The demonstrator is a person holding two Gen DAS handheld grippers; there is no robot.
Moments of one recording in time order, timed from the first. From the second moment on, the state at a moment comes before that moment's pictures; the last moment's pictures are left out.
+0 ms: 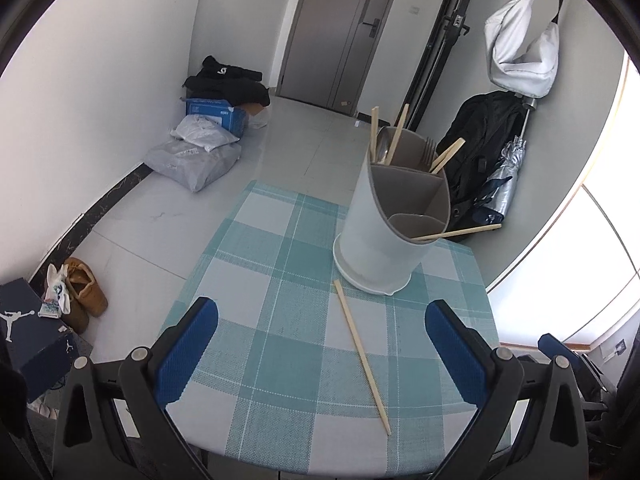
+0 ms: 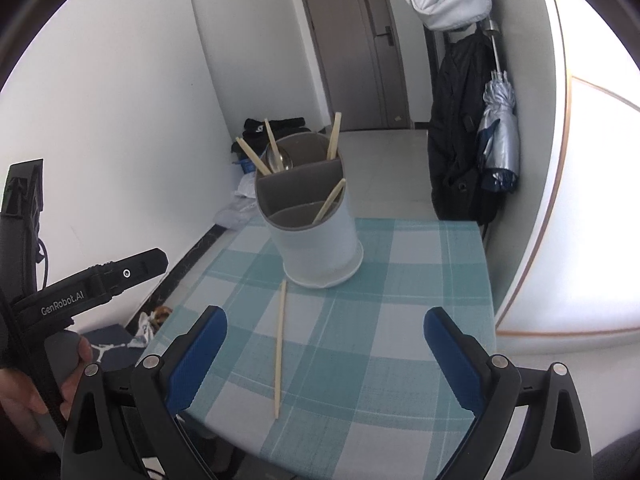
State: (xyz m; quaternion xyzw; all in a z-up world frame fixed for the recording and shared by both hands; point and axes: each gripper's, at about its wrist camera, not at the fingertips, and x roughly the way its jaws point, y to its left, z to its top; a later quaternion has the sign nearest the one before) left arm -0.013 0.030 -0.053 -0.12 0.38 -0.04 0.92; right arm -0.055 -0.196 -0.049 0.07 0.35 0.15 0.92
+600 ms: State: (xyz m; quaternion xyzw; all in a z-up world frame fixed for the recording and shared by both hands) left arm 0.018 0.071 -0.084 -0.20 0.45 -0.02 0.87; right arm 0.015 -0.135 -0.109 0.04 0.47 0.18 0.86
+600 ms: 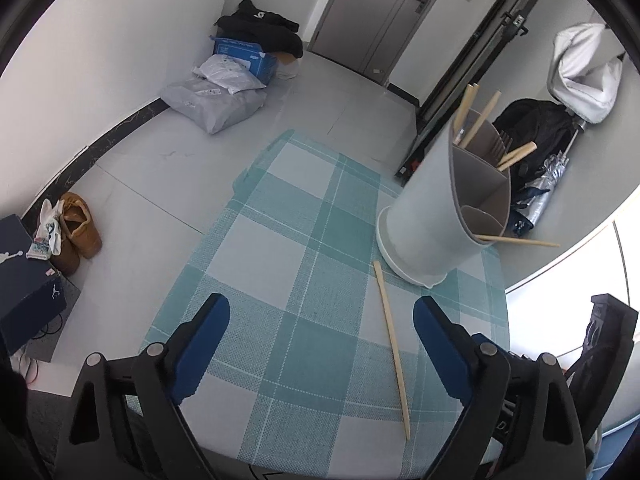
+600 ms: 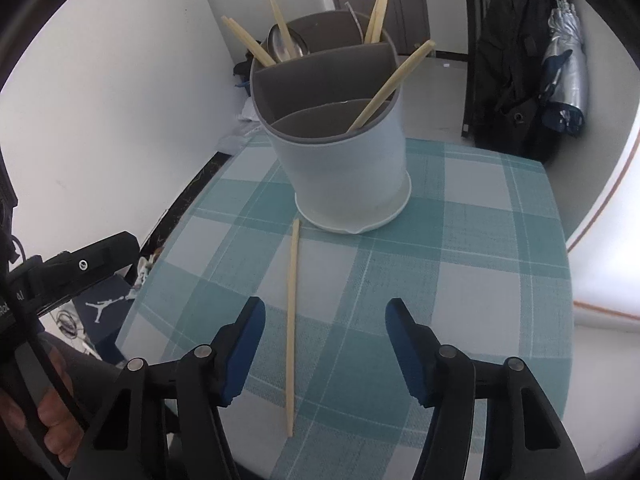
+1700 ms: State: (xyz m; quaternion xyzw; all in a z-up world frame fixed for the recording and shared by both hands) left arm 0.047 0.121 -0.106 -0.23 0.49 0.03 0.84; right arm 0.092 -0.030 -0.155 -0.05 0.48 0.13 0.87
